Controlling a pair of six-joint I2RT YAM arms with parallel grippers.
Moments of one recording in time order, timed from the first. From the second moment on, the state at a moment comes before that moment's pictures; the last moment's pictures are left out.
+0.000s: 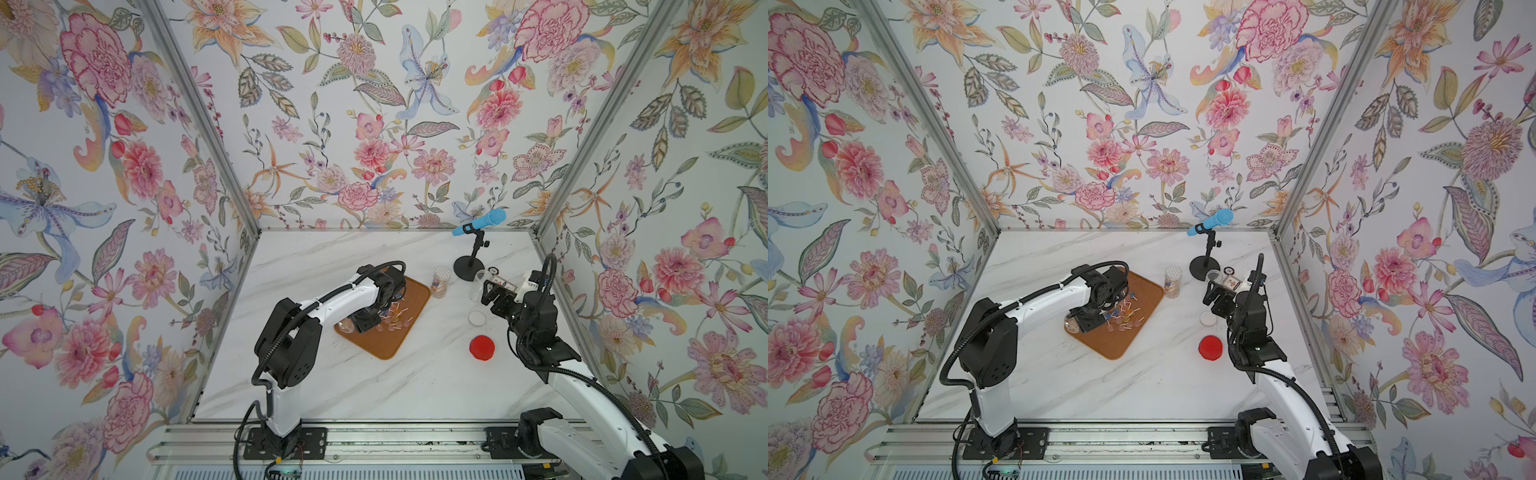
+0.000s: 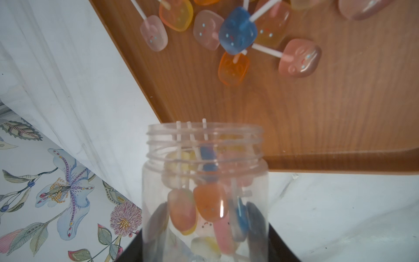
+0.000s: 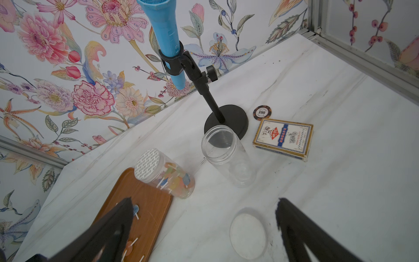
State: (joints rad) left arm -0.72 1.91 1.51 -1.25 -0.43 0.23; right arm 0.22 0.94 0.52 0.07 0.12 0.57
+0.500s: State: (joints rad) left arm -0.77 2.09 1.60 -1.33 -0.58 0.23; right arm 0.22 0.97 0.51 0.09 0.09 0.59
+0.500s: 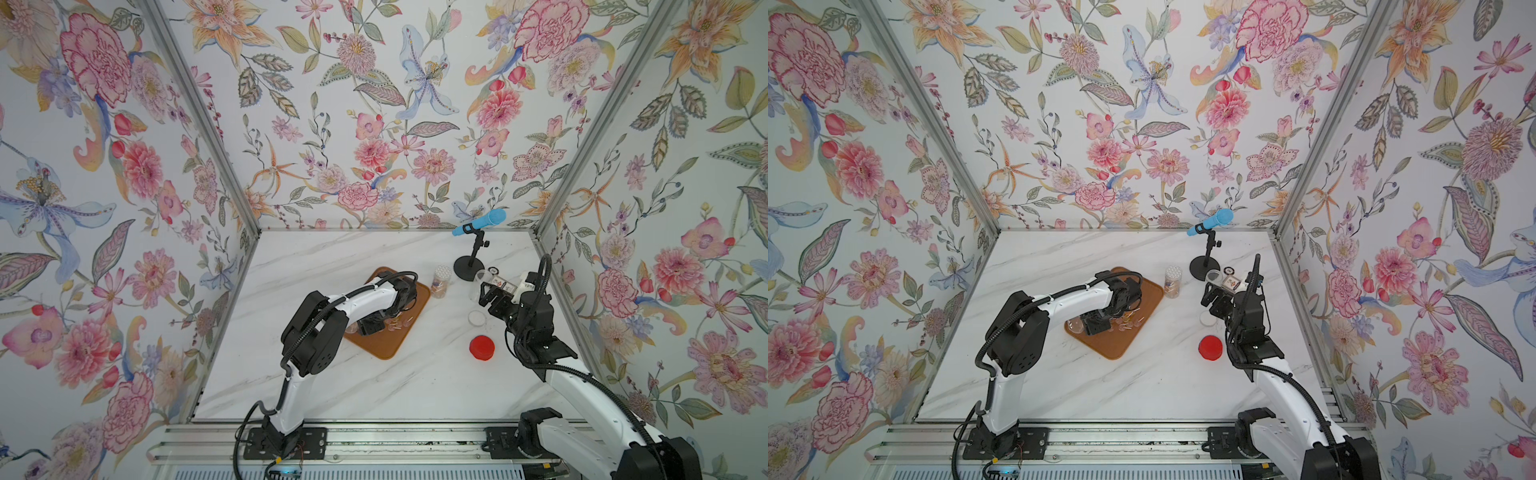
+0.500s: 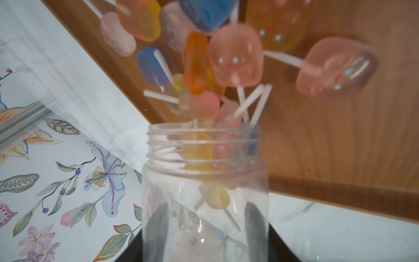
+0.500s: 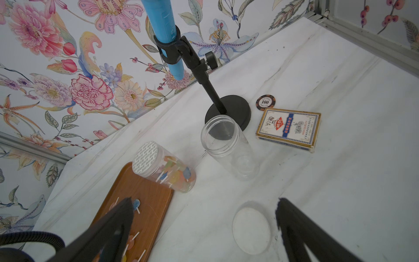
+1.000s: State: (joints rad) left arm -0.77 1.95 1.57 -1.34 -0.61 0.23; right arm 0.22 1.02 0.51 0.12 0.07 0.63
